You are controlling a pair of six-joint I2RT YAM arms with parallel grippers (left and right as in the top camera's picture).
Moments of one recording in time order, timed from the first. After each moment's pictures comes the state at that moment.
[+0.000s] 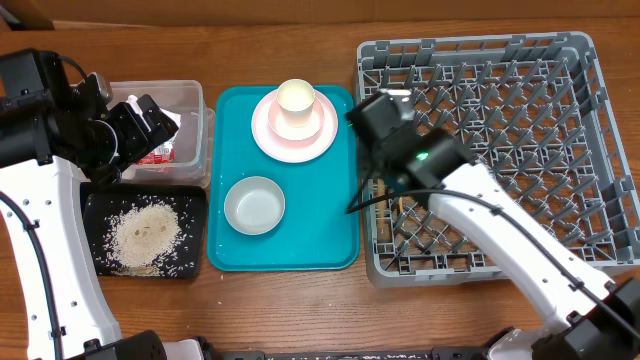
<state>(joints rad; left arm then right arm) 0.31 1.53 1.73 -1.38 0.33 -0.31 0.61 1.61 1.45 -0.98 0.30 0.55</state>
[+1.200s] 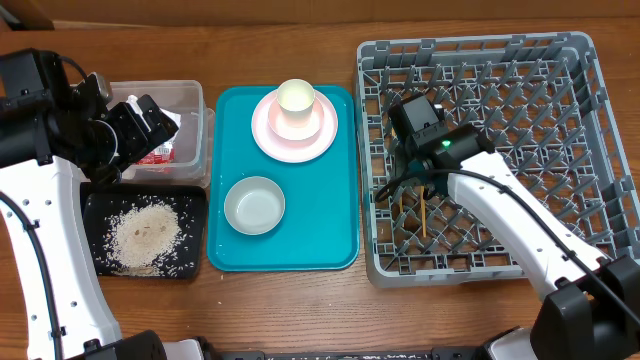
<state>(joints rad) 0.31 1.53 1.73 -1.38 0.33 -0.31 0.44 1.64 1.28 -0.92 0.27 0.41</state>
